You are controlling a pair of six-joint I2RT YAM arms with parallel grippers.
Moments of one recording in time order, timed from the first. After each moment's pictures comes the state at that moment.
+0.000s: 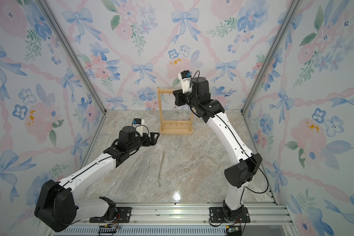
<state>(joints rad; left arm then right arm) -0.45 1.28 0.86 -0.02 0.10 -0.43 0.50 1.80 2.09 -0.54 -0.21 0.16</state>
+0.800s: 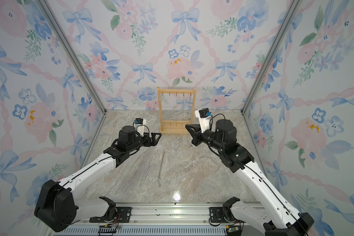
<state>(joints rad) -0.46 1.28 0.86 0.00 0.18 -0.43 0.53 1.00 1.08 -0.26 -0.31 0.19</state>
